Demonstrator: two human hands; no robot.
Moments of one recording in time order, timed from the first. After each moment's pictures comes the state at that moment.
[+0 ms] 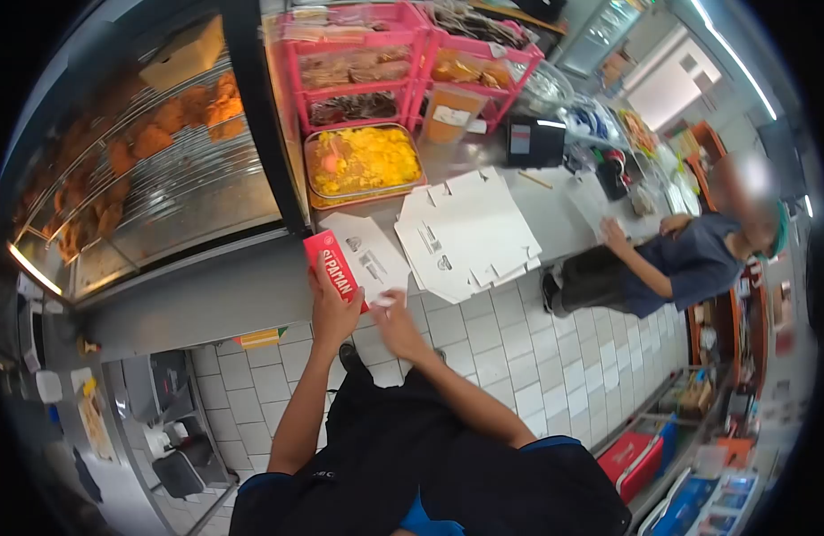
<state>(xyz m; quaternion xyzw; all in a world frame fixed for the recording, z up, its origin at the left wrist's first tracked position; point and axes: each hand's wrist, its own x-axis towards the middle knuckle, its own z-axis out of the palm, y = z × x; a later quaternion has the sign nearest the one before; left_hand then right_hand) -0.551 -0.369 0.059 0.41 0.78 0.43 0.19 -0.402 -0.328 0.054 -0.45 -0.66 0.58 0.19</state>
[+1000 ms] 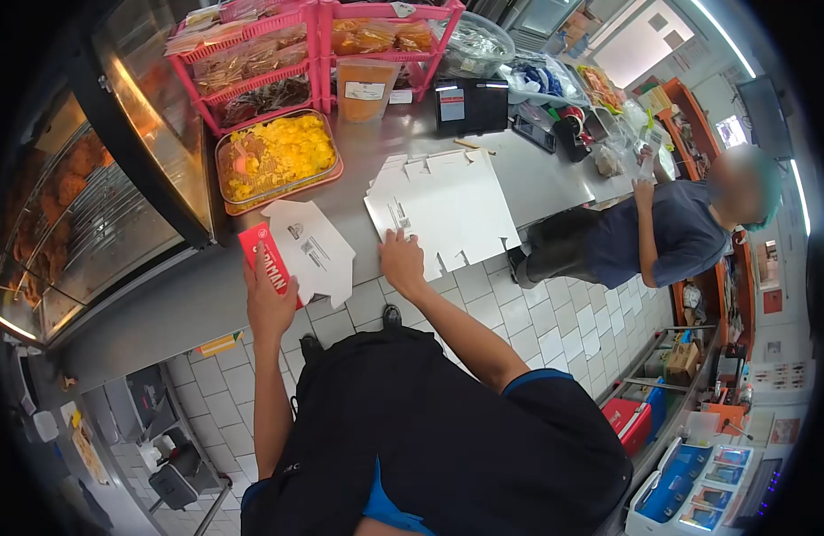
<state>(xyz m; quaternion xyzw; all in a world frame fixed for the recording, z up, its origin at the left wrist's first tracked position) -0.516 -0.316 0.076 0.41 0.84 0.32 0.13 -0.301 -0.153 -0.016 -0.52 -0.85 0.04 0.05</state>
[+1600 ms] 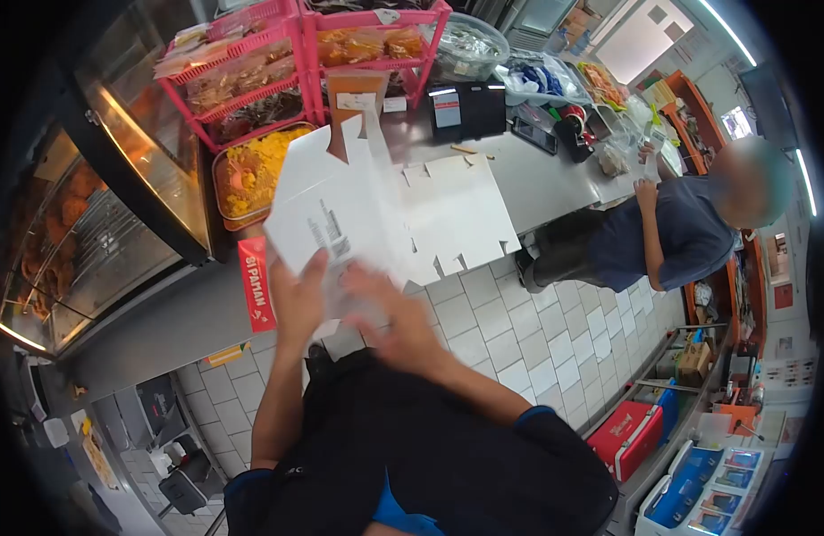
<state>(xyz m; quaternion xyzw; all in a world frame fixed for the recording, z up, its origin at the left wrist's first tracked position) -0.447 -0.273 0.176 0.34 0.59 0.62 0.38 -0.277 -0.241 0.184 -0.25 -0.82 0.36 0.37</state>
